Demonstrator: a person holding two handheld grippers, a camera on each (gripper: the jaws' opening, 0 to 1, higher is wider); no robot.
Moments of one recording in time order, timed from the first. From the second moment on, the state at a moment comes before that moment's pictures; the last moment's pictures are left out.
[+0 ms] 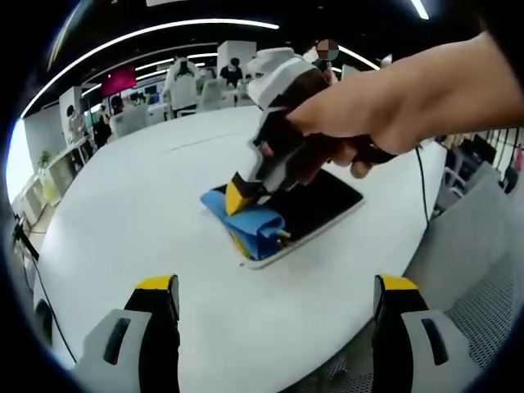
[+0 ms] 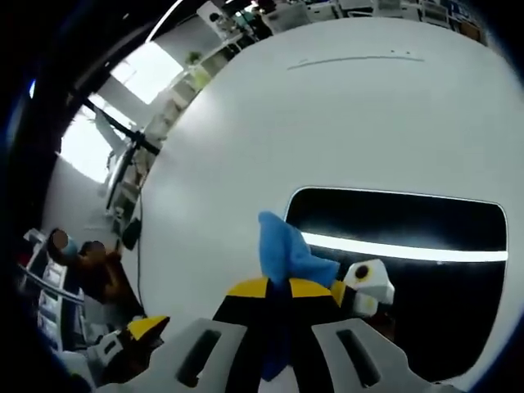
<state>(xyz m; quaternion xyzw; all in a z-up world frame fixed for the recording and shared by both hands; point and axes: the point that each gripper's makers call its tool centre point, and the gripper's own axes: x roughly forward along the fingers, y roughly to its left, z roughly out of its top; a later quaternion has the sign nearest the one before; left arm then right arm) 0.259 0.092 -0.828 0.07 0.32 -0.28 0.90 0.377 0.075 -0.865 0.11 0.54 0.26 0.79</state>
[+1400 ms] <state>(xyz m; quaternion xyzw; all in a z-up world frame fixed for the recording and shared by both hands) 0.264 0.098 -0.827 0.07 0.32 -0.27 0.91 0.379 0.017 -0.868 0.10 0.54 0.24 0.80</state>
